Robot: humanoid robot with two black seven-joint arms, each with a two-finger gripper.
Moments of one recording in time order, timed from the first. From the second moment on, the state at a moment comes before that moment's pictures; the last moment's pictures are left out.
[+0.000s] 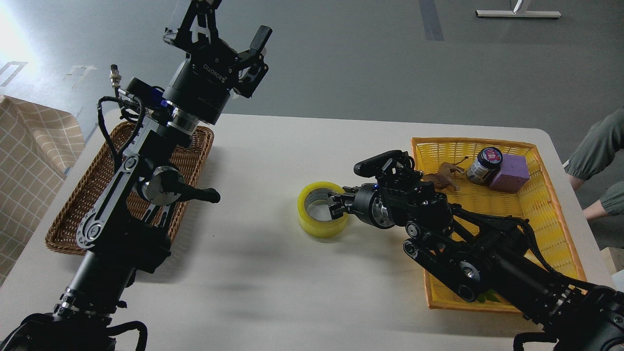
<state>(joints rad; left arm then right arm) -0.46 0.03 -1.42 -1.32 0.91 -0.43 -0.27 0.70 0.00 0.63 1.04 -2.13 0.47 -0.16</state>
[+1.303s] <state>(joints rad) -0.45 0.08 -1.42 -1.31 0.91 -0.43 -0.27 0.58 -0.17 1.17 1.49 -1.37 0.32 -0.04</state>
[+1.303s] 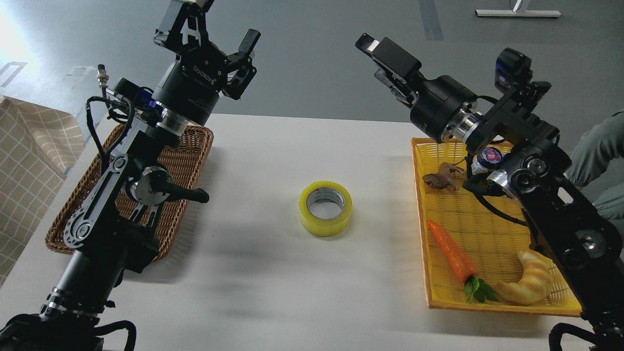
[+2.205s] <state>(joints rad) -0.40 0.07 -1.38 -1.32 0.92 -0.38 -0.26 0.42 -0.19 1.56 1.49 -0.89 0.49 0.11</state>
